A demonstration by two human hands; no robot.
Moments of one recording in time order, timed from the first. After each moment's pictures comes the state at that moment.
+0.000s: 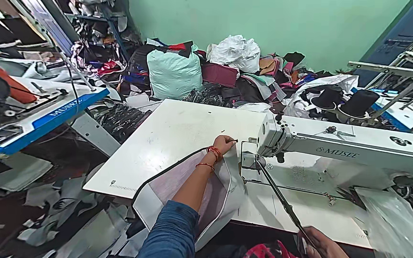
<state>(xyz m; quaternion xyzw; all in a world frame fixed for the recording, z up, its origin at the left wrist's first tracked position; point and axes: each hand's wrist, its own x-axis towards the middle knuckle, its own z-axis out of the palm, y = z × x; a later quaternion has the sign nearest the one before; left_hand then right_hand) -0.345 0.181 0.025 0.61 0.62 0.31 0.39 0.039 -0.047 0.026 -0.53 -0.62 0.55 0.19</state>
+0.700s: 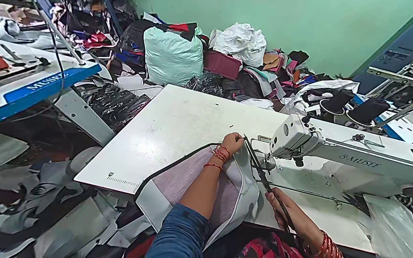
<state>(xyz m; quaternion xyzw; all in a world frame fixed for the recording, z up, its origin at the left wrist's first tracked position) -0.353 0.174 0.017 0.61 0.59 0.34 0.40 -0.096 0.025 0.038 -0.57 -0.55 0.59 0.16</state>
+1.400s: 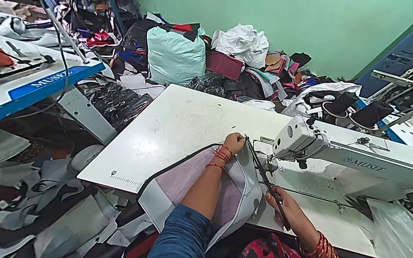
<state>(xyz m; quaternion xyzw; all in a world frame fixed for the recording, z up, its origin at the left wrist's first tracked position) -0.356 0.176 0.017 0.59 0.60 0.34 0.42 -0.107 0.030 0.030 -0.60 -0.58 0.52 0.19</state>
